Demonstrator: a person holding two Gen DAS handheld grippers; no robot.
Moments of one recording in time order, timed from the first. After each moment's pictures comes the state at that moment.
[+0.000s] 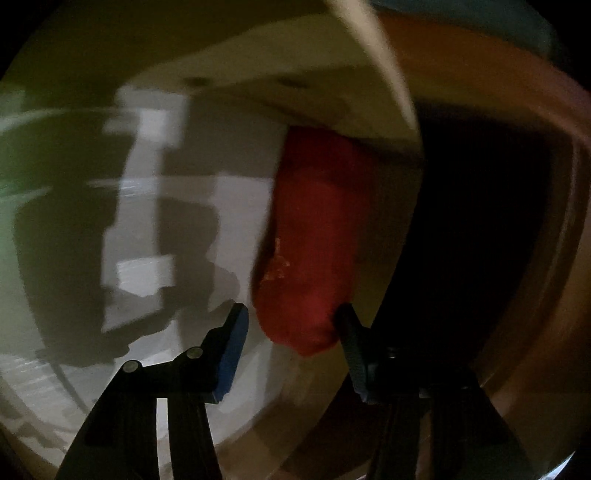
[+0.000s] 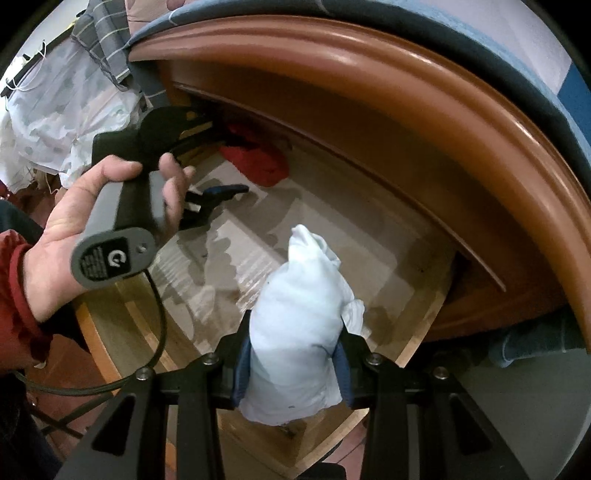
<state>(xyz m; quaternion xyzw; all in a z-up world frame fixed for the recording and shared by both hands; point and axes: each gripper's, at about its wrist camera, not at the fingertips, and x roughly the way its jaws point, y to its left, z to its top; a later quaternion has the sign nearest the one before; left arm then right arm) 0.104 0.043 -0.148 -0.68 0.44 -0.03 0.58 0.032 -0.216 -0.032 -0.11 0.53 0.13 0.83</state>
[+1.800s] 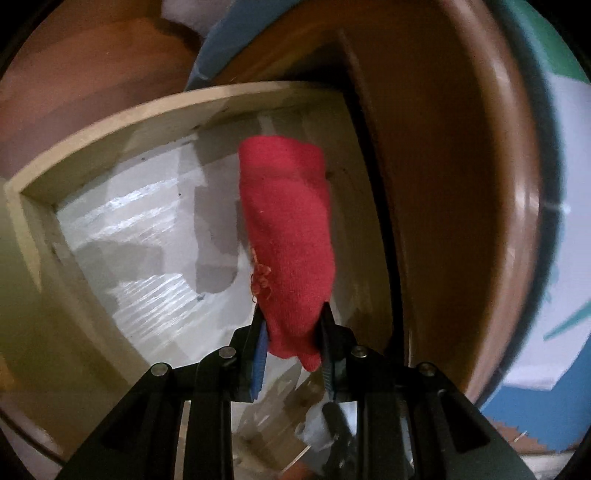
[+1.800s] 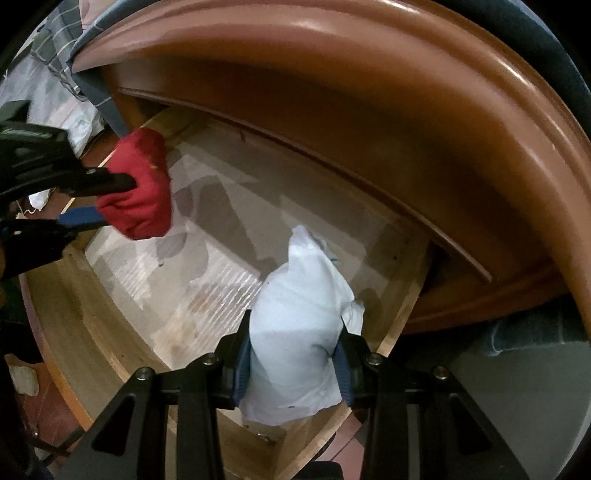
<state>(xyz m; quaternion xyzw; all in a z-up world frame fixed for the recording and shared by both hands) 0.025 0.028 -0.052 -0.46 0.56 -0.05 0.69 0.054 -0.229 -0.050 -0.09 0.55 0.06 0.83</state>
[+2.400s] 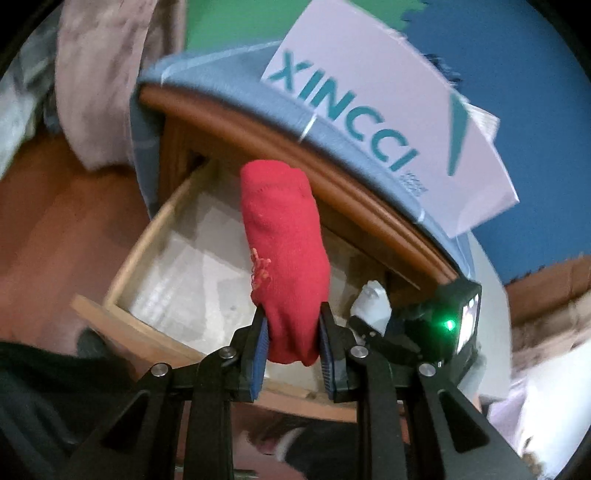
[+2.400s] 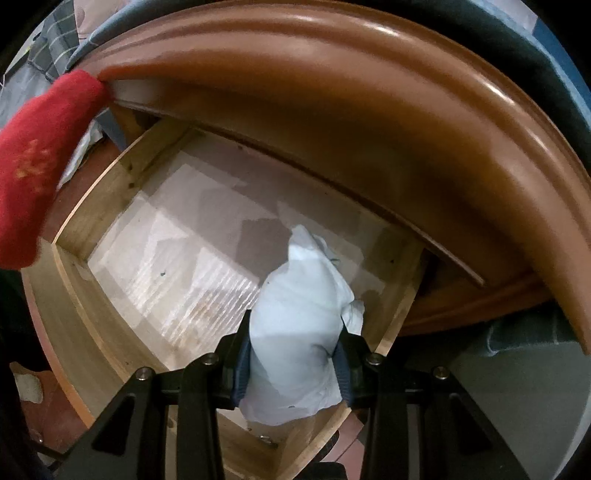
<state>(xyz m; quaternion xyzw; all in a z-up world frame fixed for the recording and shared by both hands) -0.003 -0.008 0.062 -0.17 0.52 -0.16 0.82 0.051 -0.231 -0.049 -0.08 0.55 0.05 0.83</state>
